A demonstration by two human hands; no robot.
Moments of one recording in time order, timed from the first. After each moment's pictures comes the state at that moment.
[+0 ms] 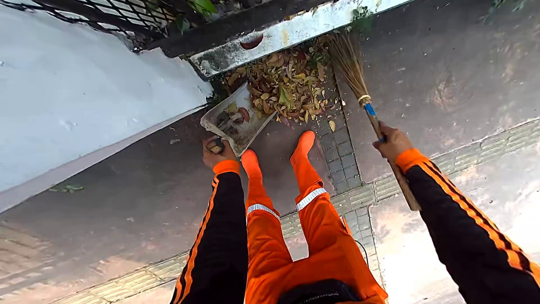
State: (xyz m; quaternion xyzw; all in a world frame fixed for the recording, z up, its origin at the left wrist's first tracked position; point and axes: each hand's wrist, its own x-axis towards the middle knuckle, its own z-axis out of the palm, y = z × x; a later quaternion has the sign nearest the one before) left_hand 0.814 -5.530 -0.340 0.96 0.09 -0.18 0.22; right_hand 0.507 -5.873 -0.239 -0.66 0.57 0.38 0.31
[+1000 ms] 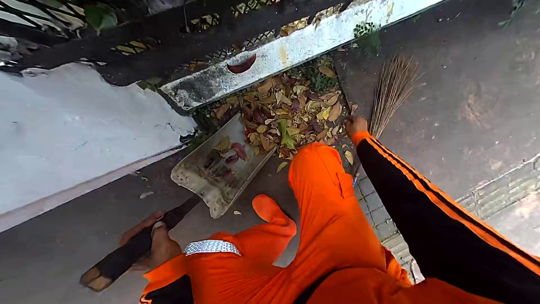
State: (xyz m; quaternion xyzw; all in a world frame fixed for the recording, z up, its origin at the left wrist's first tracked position) left_hand 0.846 -5.399 -0.473 0.82 -0.15 0.01 0.55; right_hand 0.572 -5.918 -0.599 -0.71 0.60 0.22 0.29
